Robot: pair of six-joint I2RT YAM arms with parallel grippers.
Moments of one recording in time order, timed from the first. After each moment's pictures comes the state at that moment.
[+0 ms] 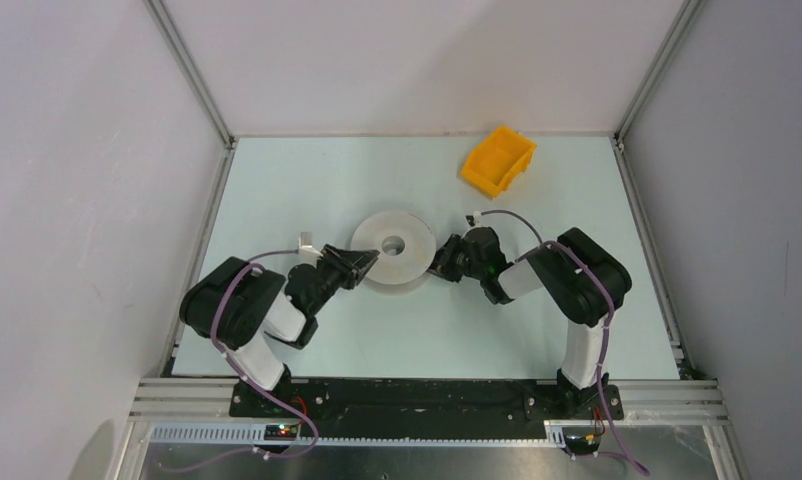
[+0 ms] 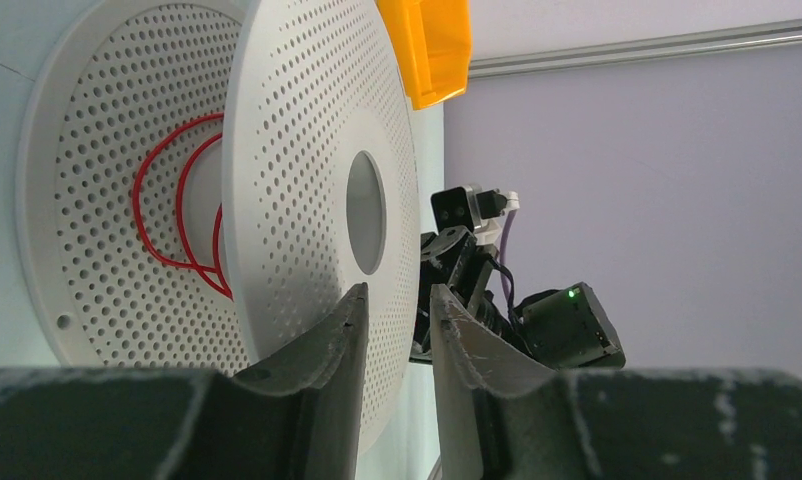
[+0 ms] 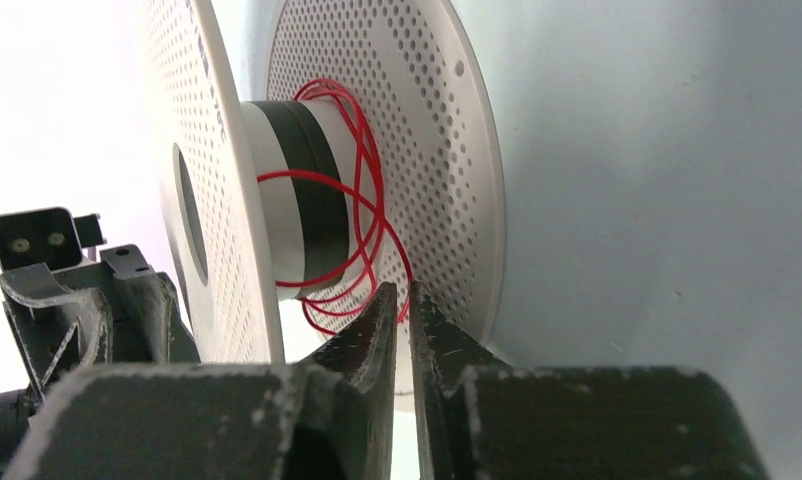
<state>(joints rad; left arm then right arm) -0.39 1.68 0.16 1.39 0.17 -1.35 0.58 1.92 0.69 0.75 -0.27 1.08</state>
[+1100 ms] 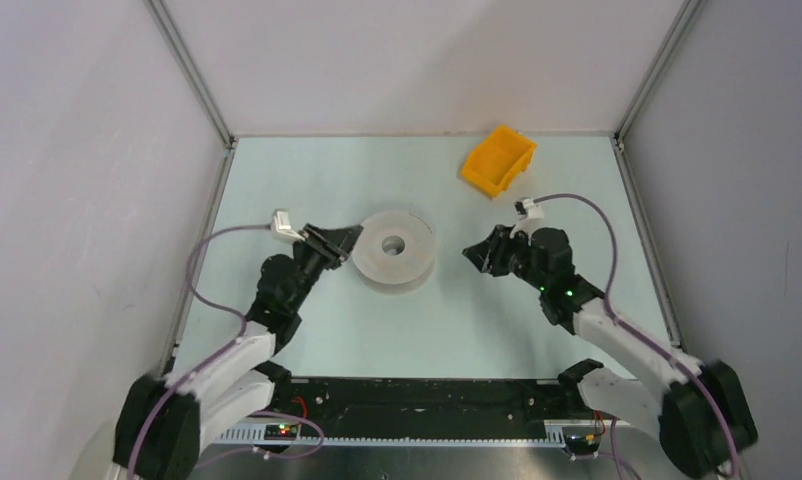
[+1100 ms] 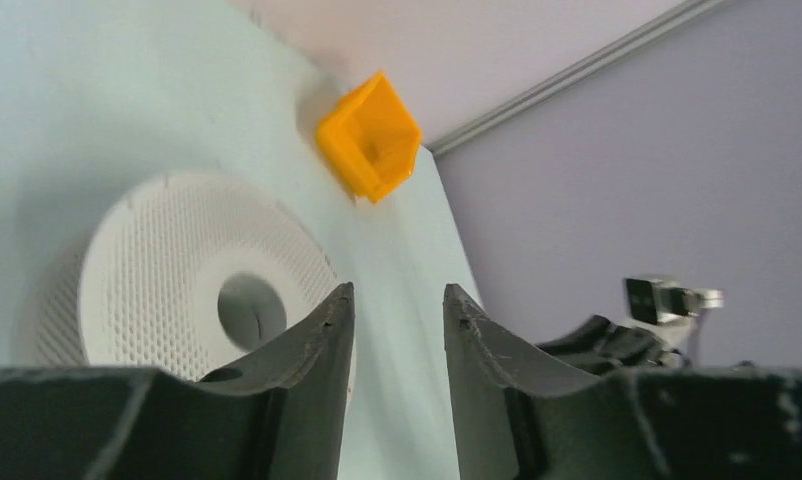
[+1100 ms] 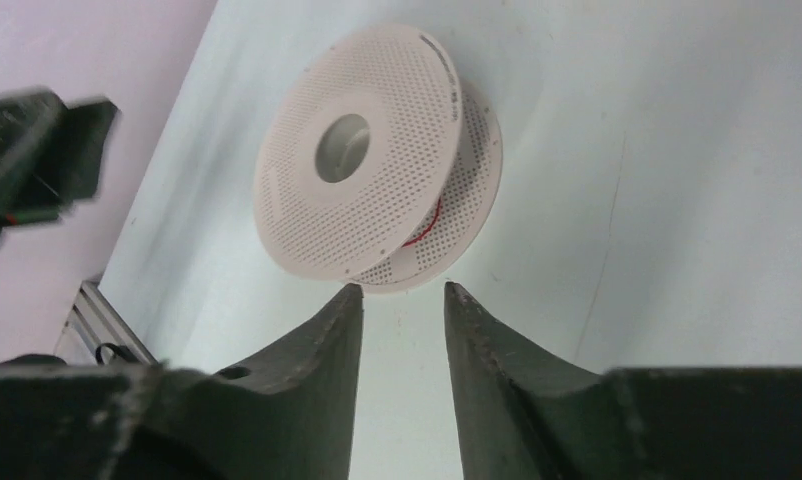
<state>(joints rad) -0.39 1.03 0.22 0.81 0.05 -1.05 0.47 1.09 0.52 0.25 -0.22 0.60</state>
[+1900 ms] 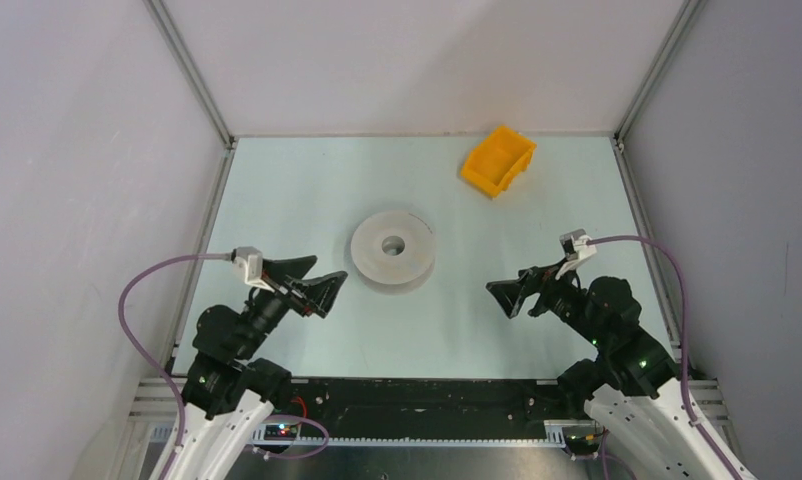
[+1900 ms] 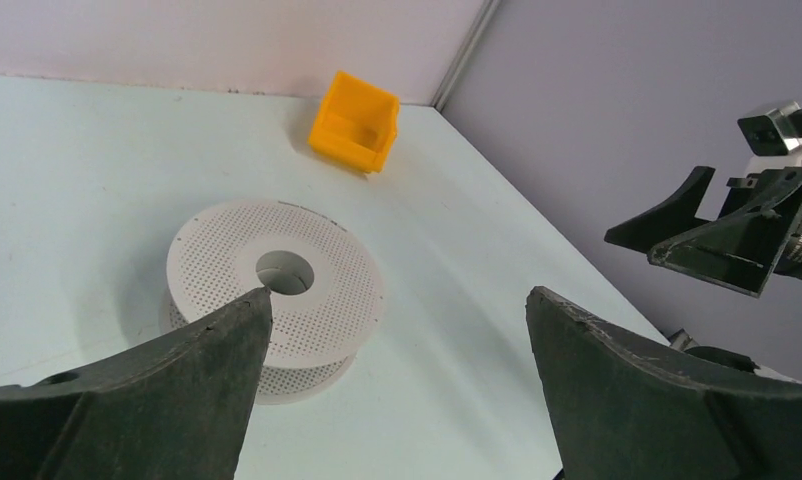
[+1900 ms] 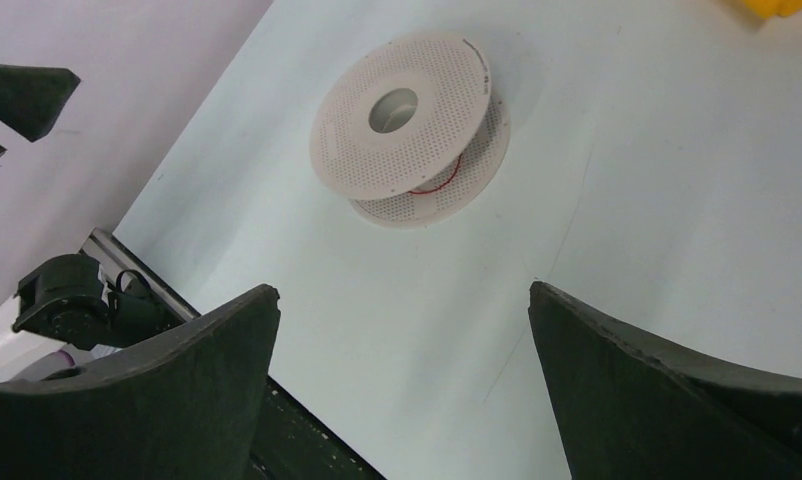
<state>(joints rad) -0.42 0.16 0.45 -0.18 0.20 -0.47 0.56 0.37 0.58 -0.41 -0.12 0.44</state>
